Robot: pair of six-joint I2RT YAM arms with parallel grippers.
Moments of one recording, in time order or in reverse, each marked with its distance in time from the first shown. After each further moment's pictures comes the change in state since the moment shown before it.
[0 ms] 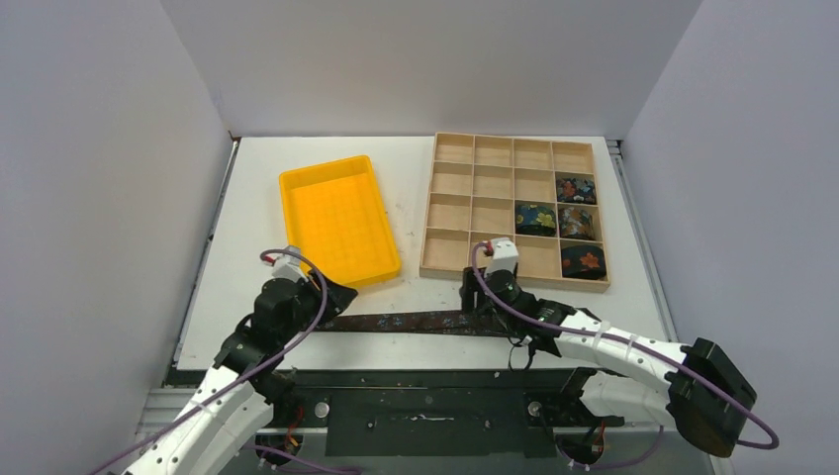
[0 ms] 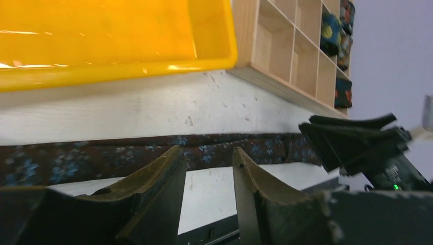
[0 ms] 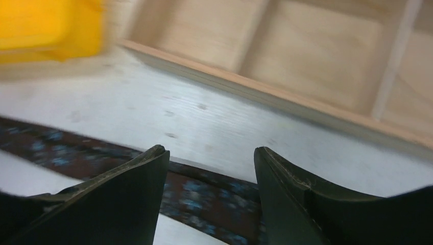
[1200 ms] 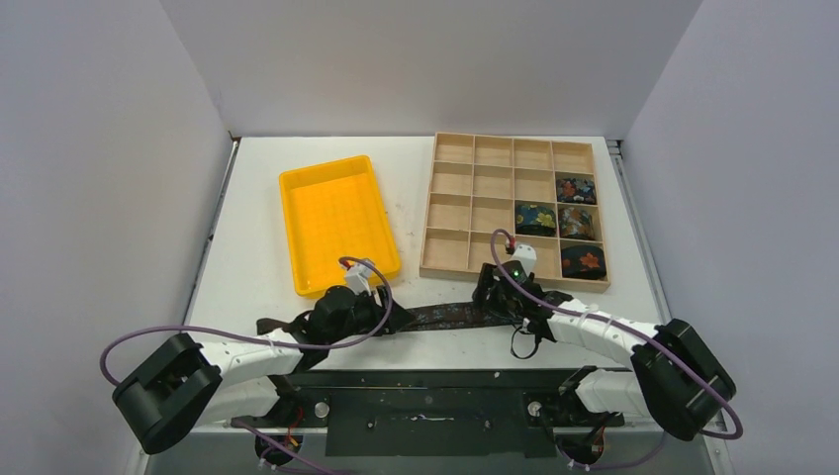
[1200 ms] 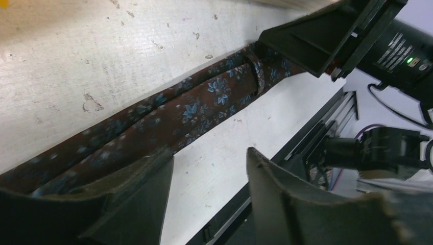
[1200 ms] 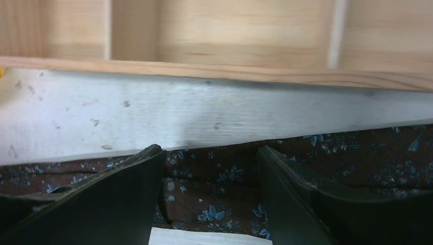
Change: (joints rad) left arm -0.343 0.658 -0.196 0.903 0.151 -0.001; right arm -0.305 0.098 -0.111 -0.053 -0.124 0.269
